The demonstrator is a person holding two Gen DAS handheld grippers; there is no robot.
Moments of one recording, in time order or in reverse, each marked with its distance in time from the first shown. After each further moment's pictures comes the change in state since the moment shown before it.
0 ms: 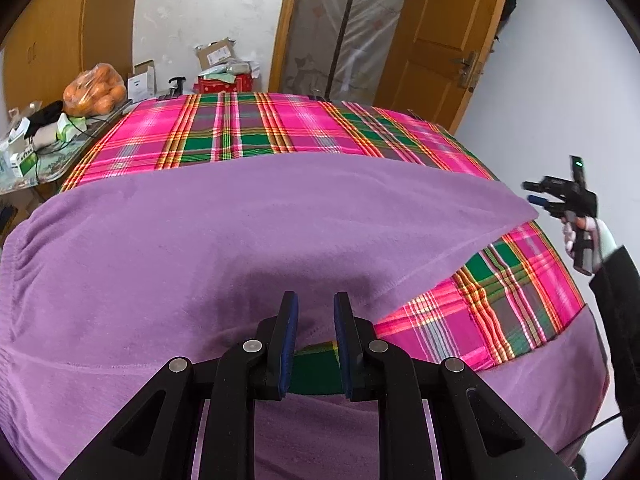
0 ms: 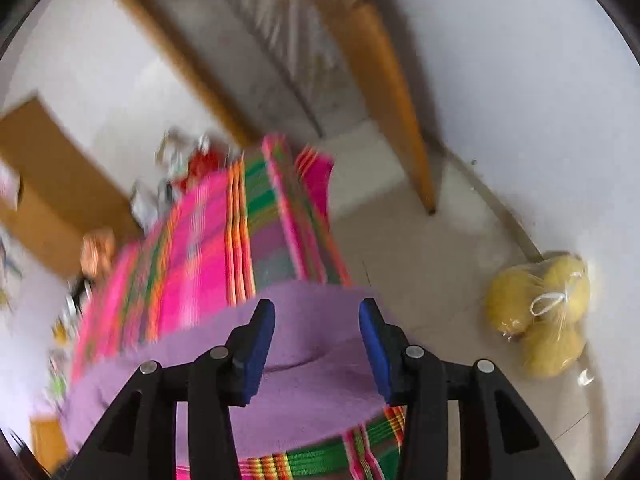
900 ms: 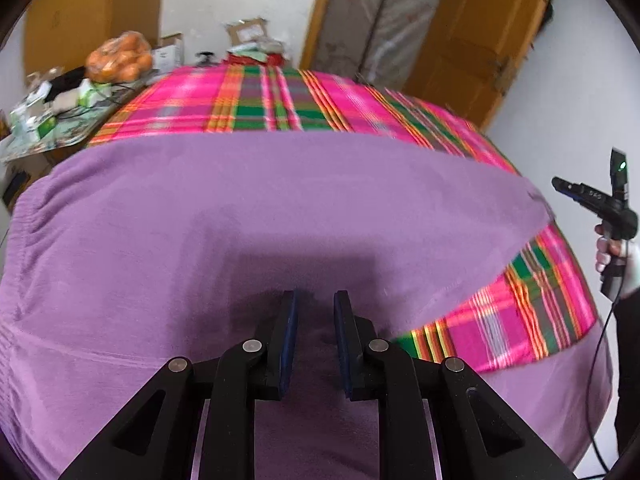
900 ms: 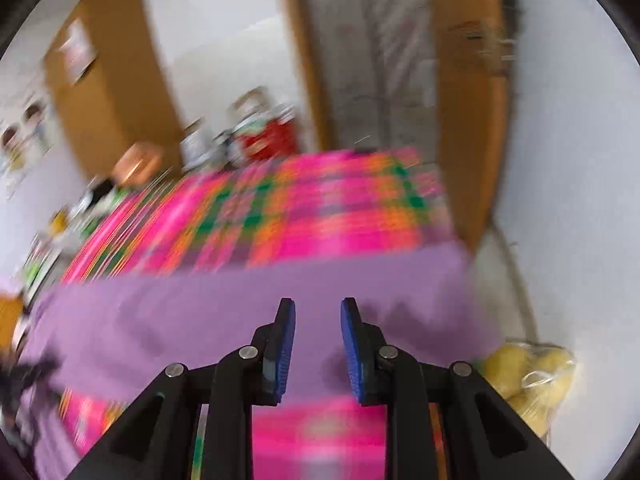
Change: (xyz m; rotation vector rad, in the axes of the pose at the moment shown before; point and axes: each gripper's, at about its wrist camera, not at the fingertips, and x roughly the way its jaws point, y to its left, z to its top) left arm 0.010 0.044 -0.008 -0.070 0.059 0.040; right arm -0.052 0.162 -0.064 -0.416 -0.034 0.038
